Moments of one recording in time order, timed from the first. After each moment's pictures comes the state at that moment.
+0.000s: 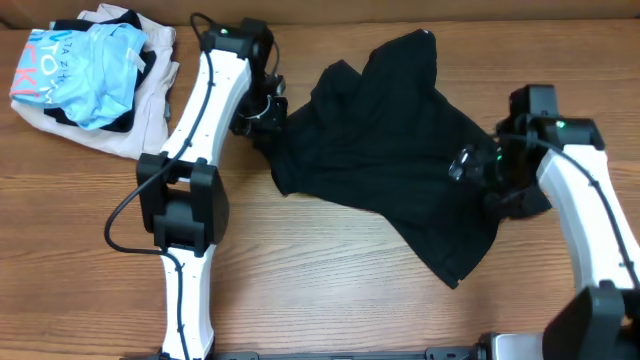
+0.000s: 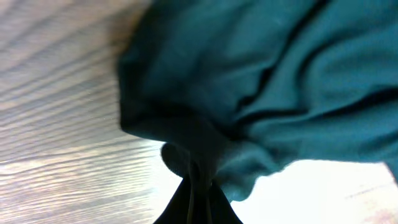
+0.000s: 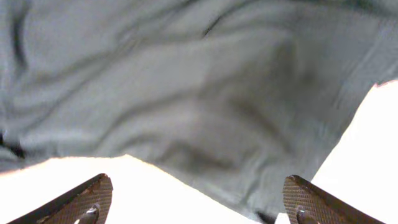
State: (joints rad) left arm -0.21 2.34 2.21 -1.50 0.17 -0.08; right arm -0.02 1.56 1.25 -1.15 -0.20 0.43
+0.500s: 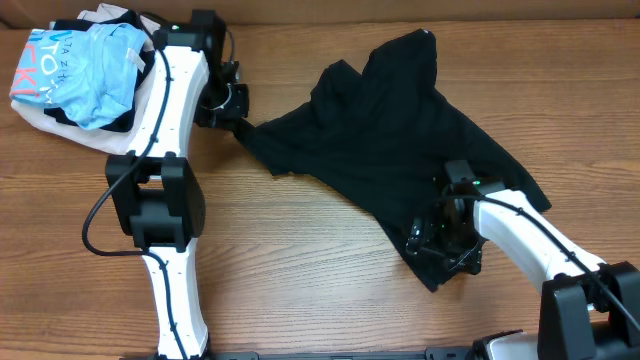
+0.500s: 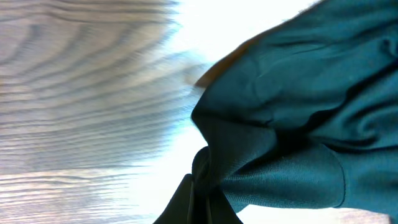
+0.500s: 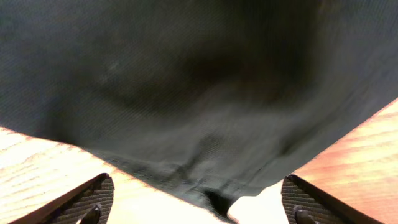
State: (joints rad) left arm -0.06 2.34 2.21 -1.43 0.14 -0.10; right arm 0.25 1.56 0.82 -0.96 -0.16 0.54
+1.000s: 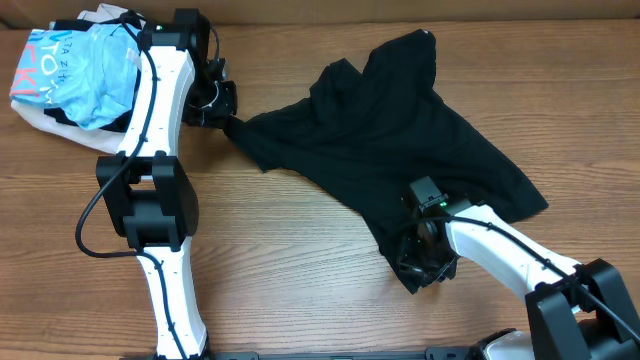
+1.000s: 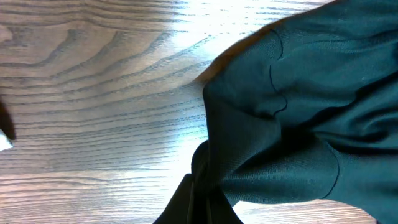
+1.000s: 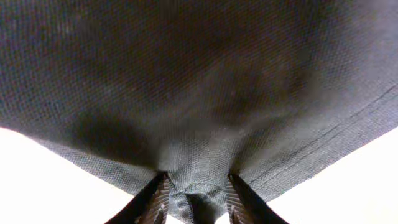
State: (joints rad) left arm -0.02 2.34 2.21 -1.42 0.14 -0.10; right arm 0.43 1.56 0.76 -0.88 -0.15 0.69
